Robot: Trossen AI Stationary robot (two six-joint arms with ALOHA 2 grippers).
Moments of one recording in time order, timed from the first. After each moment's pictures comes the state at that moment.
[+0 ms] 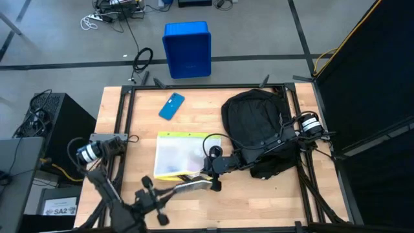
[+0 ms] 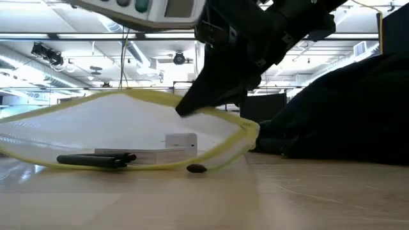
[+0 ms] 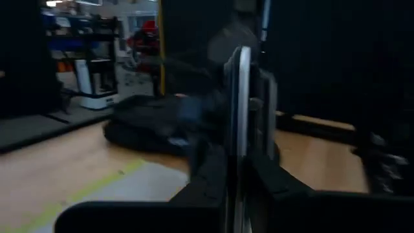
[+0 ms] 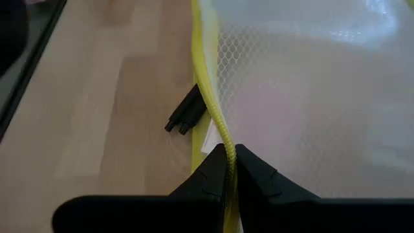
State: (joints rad) left arm -1.03 1.91 1.38 -1.35 -1.58 -1.98; right arm 0.32 1.92 1.13 0.14 0.19 0.36
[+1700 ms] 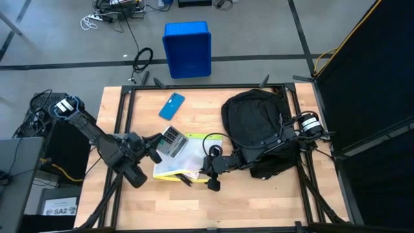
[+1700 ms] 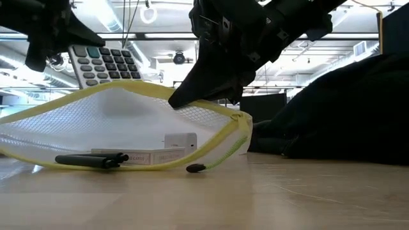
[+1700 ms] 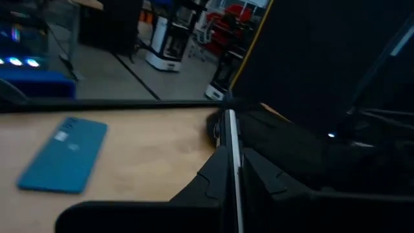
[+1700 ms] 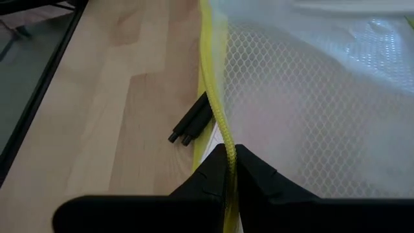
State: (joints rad) left arm -0.77 1.14 0.63 -0.73 -1.45 -1.72; right arm 0.31 1.93 1.13 0.18 0.18 0.36
